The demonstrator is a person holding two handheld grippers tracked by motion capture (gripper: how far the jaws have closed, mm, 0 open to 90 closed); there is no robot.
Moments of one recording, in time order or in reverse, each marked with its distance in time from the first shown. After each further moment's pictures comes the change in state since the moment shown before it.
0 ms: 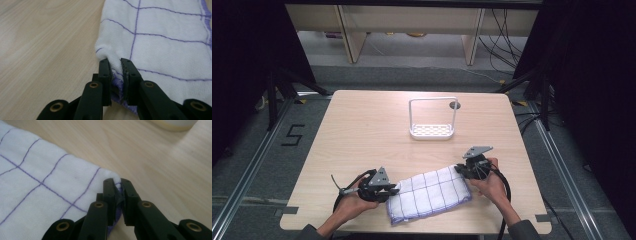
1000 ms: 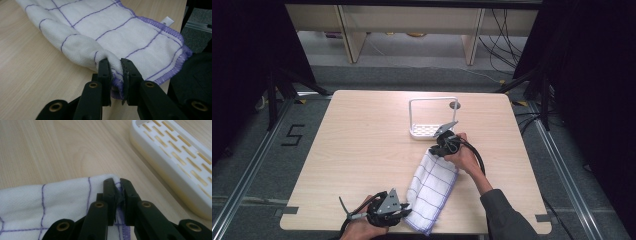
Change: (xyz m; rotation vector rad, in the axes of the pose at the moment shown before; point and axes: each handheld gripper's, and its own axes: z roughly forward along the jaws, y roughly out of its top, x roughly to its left) left arm -0.069 0.002 0.002 -0.078 -0.037 0.087; right arm -0.002 0.092 0.066 0.060 0.117 -0.156
